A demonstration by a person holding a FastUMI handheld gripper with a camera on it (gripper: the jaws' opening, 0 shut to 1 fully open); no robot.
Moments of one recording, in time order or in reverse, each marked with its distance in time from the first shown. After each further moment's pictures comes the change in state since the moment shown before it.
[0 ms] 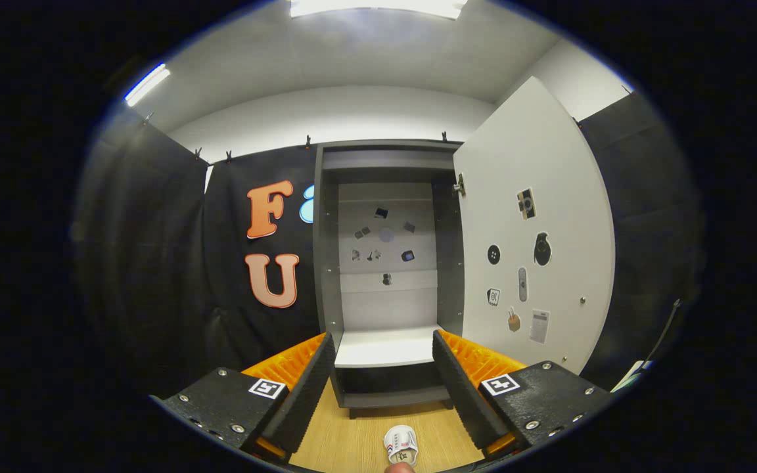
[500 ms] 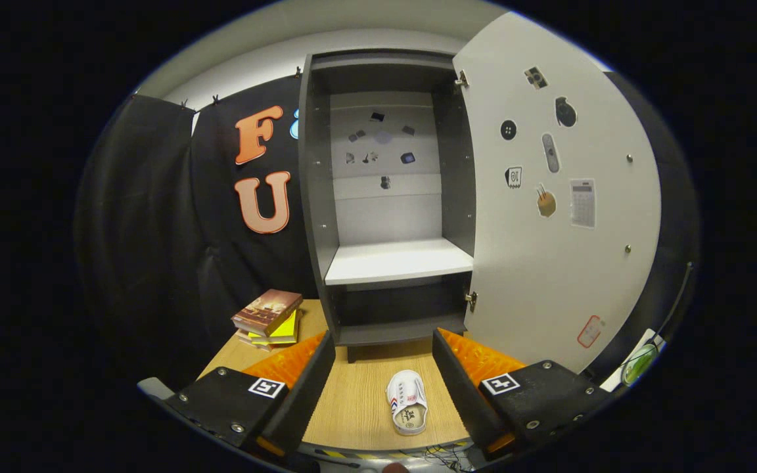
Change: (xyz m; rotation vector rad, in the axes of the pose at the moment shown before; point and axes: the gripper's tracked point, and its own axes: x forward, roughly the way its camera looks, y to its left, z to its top) arm 0.016 -0.003 -0.157 0.021 0.329 0.004
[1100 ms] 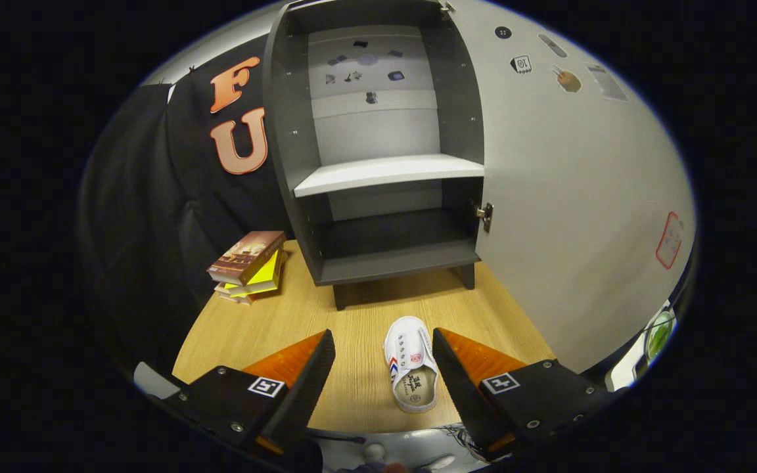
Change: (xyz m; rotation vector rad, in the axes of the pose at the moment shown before) arm 0.074 -0.006 -0.127 0.042 0.286 -0.010
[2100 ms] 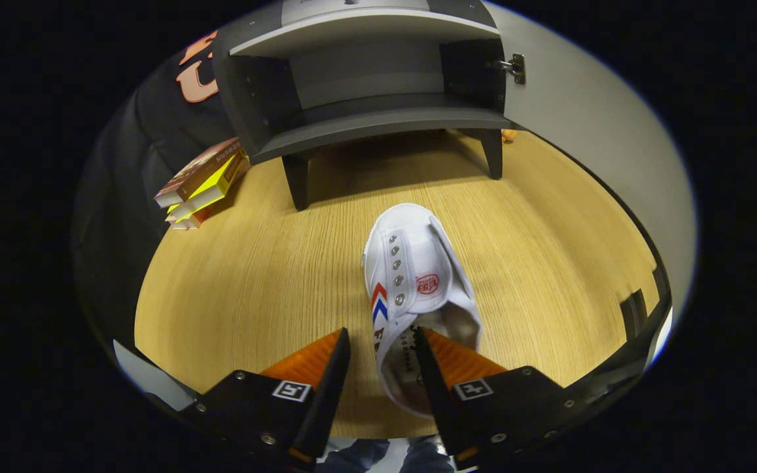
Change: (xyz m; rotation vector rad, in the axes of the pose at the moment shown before) arm 0.113 -0.016 -0.166 0.016 0.353 -0.014
